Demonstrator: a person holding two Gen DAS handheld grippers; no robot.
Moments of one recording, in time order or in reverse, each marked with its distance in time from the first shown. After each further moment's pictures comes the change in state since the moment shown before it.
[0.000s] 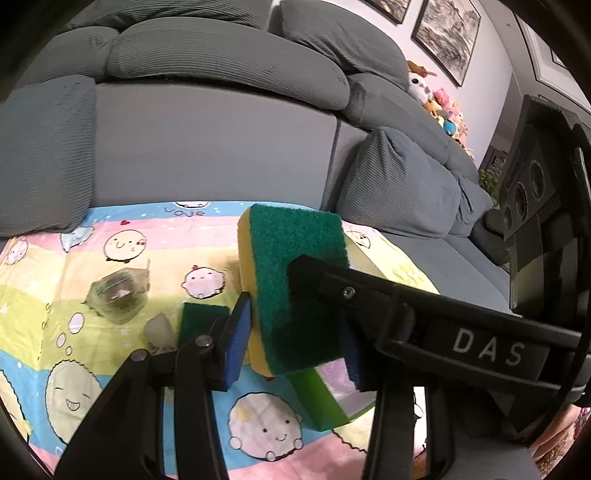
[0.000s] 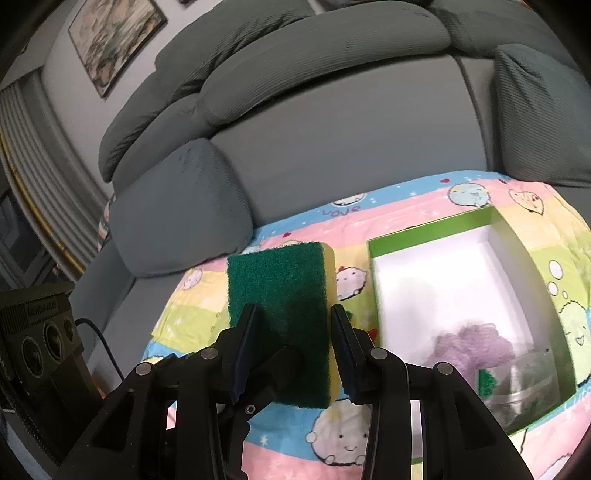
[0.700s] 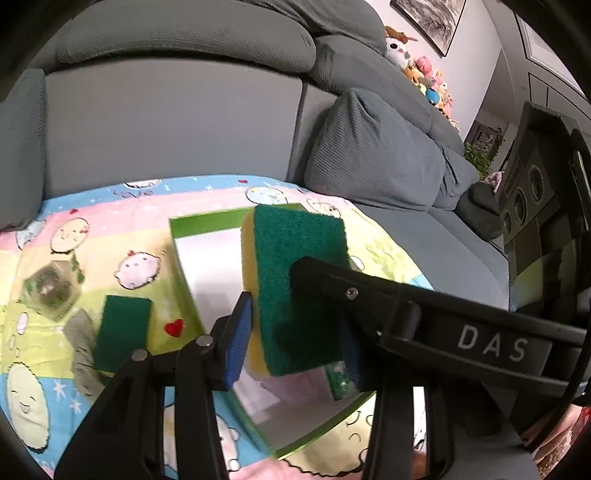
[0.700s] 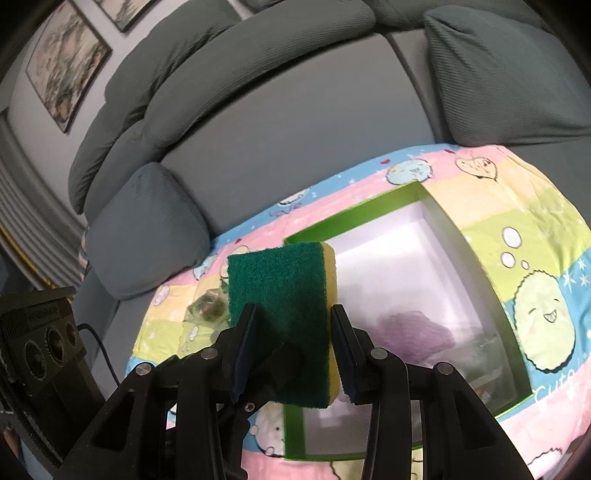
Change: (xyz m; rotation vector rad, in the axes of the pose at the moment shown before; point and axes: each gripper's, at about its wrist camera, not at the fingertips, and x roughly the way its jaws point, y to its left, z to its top) left arm 0.069 -0.057 -0.007 0.034 0.109 -0.080; right arm -0.020 -0.094 -0.001 0.144 0.017 -0.052
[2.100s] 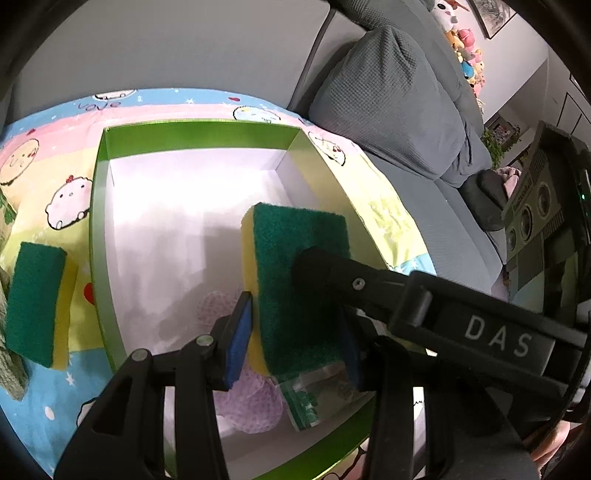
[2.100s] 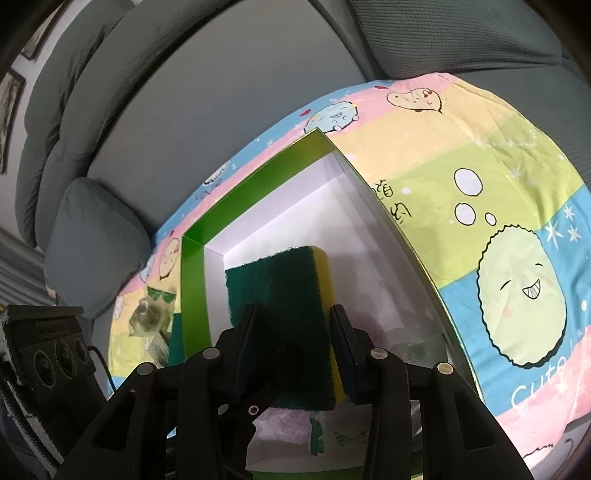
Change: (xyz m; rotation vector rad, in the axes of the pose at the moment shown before) left arm 0.098 0.001 0.001 -0.168 0.274 -0.072; right arm 0.046 -0.081 0.016 0.203 0.172 -0.122
